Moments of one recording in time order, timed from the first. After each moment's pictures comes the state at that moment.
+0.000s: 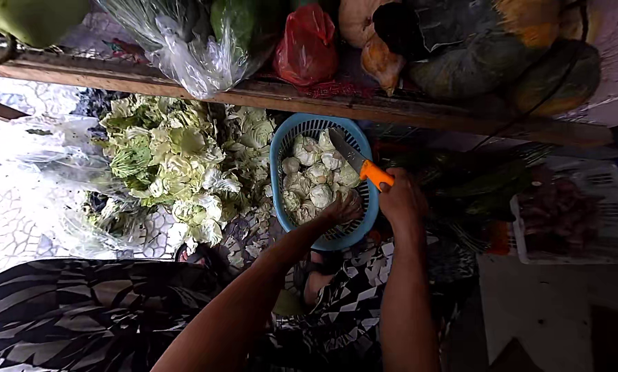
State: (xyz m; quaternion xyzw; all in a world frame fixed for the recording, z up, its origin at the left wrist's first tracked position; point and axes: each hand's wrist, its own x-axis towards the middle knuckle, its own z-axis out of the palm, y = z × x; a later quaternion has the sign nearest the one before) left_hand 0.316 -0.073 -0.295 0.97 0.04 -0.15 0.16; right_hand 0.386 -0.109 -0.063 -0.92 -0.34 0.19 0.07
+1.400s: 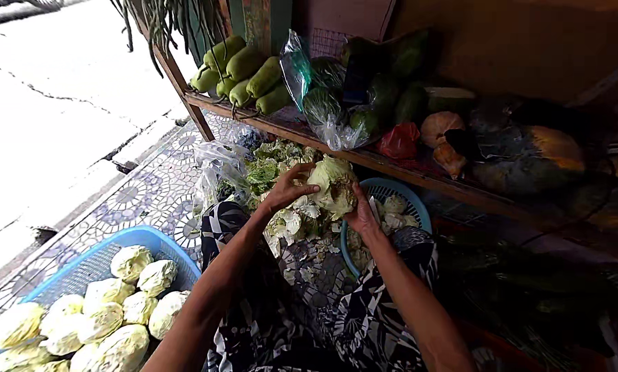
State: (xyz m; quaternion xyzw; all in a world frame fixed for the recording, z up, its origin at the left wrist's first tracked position) left_hand -0.031 -0.016 -0.050 0.68 0.40 0.40 0.47; right_hand 0.198 -0.036 -0.091 -0.44 -0.24 0.68 0.53
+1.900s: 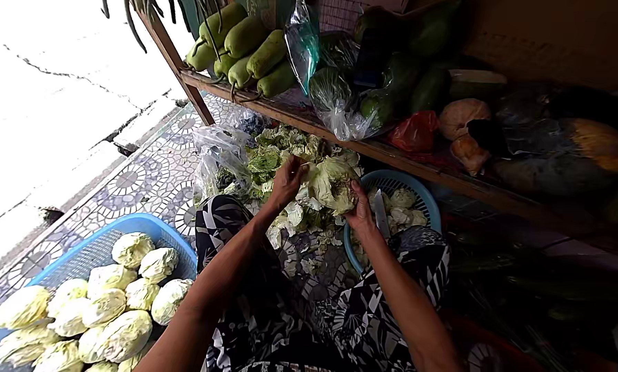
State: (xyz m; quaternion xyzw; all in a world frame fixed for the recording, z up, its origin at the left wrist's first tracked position) left_hand -0.022 -0.006 -0.084 0.66 0.48 0.46 0.35; right_hand 0.193 -0.020 -0.133 -0.45 -0.19 0.66 0.57
